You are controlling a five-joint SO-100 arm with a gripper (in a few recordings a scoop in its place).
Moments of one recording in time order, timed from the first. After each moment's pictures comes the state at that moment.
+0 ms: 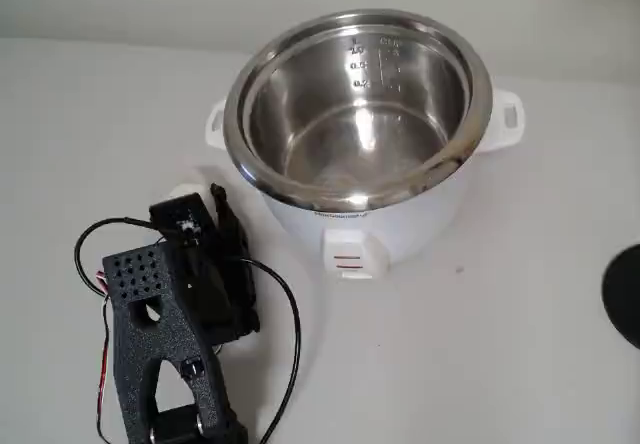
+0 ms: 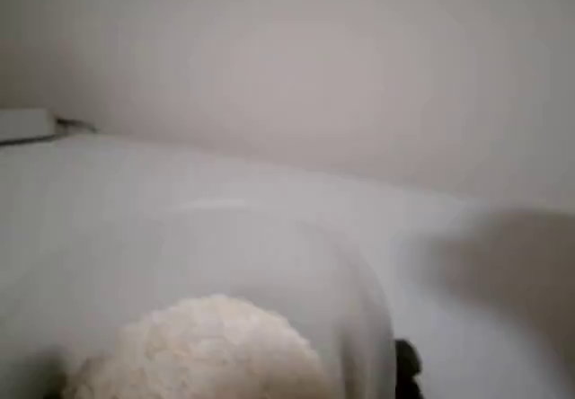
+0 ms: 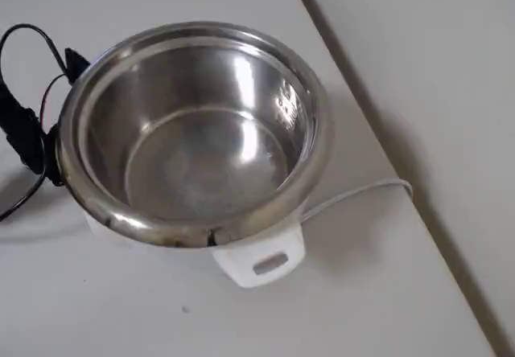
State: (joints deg) arm -34.5 32.7 119.9 -97.1 -88.2
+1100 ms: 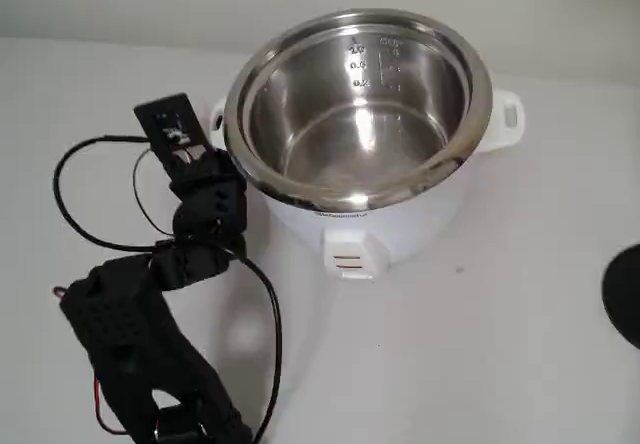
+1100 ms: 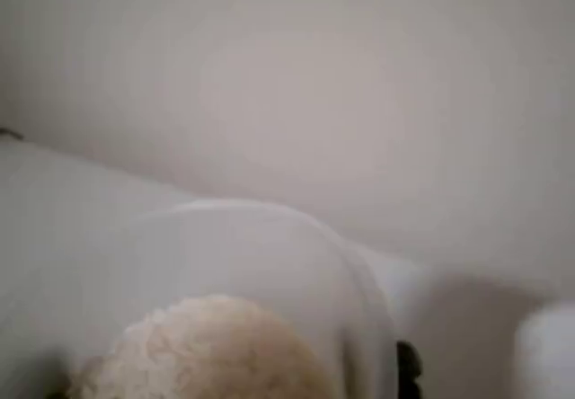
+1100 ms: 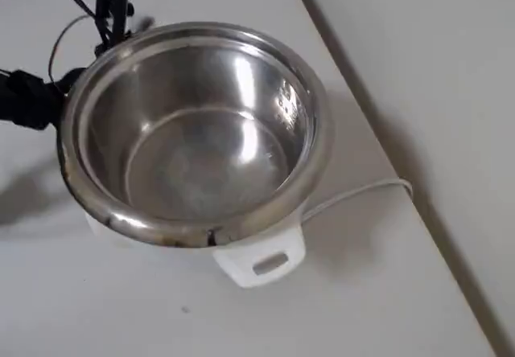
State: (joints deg) arm -27.9 73.6 121.0 -55.0 -90.5
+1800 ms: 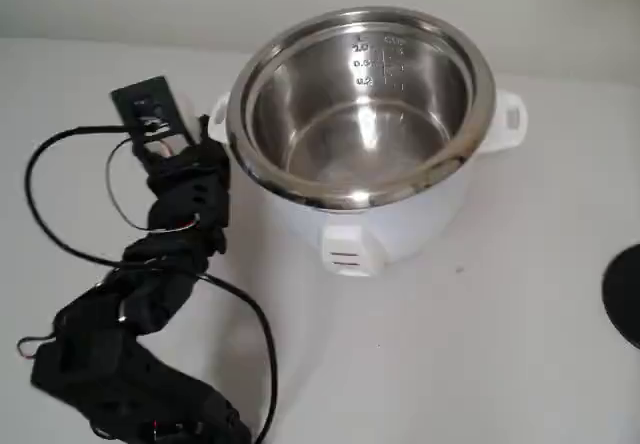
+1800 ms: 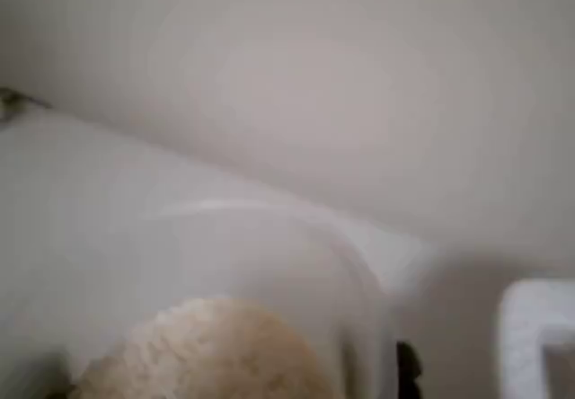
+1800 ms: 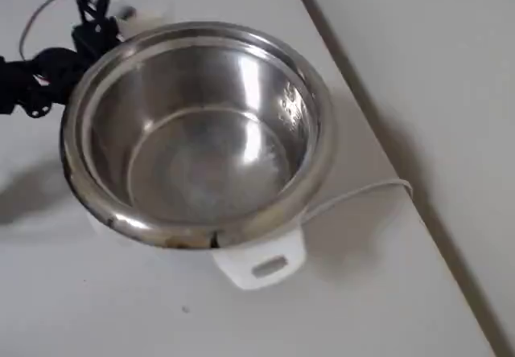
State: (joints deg) arm -31.5 93.5 130.9 -40.6 -90.8
